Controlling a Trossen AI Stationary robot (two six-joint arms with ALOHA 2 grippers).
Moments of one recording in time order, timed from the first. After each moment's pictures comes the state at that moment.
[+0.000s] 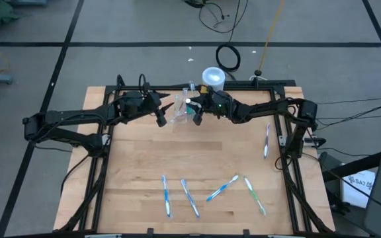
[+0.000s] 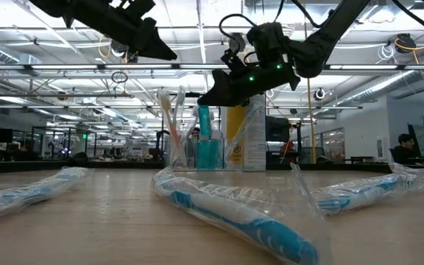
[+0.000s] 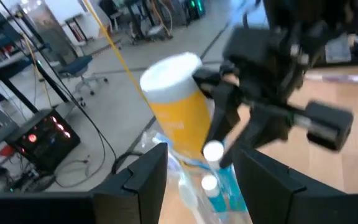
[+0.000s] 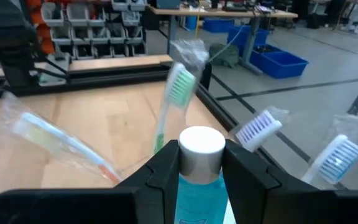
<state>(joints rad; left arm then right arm) 0.30 1.13 0.78 0.11 -0.24 0.29 -0.36 1.80 0.97 0.64 0.02 -0.06</state>
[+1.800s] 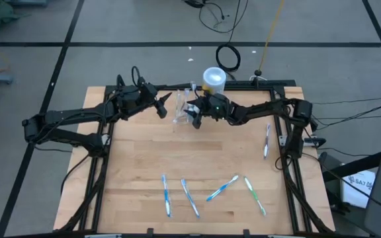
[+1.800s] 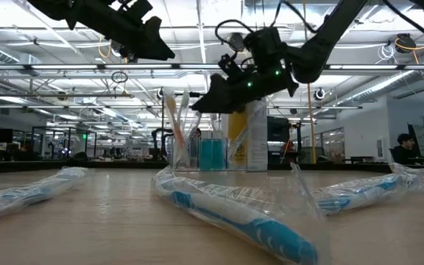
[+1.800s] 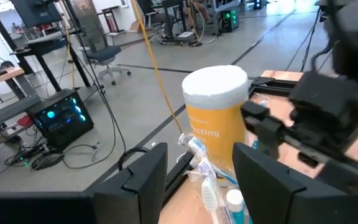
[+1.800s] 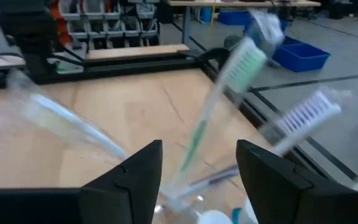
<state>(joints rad) 0.37 1.13 0.78 0.17 -0.29 0.15 -0.35 1.85 0.97 0.67 -0.03 -0.05</state>
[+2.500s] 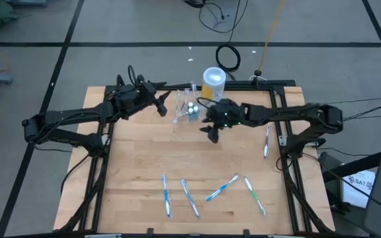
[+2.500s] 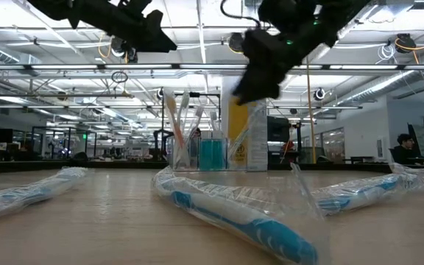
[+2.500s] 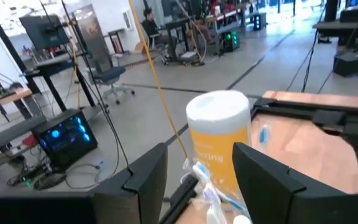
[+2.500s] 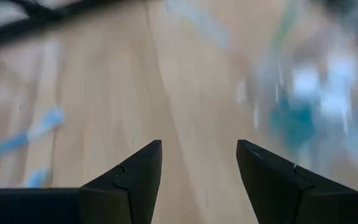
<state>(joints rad) 0.37 1.13 0.78 0.27 -0.29 0.19 -0.23 1.48 0.97 -0.14 -0.13 0.19</state>
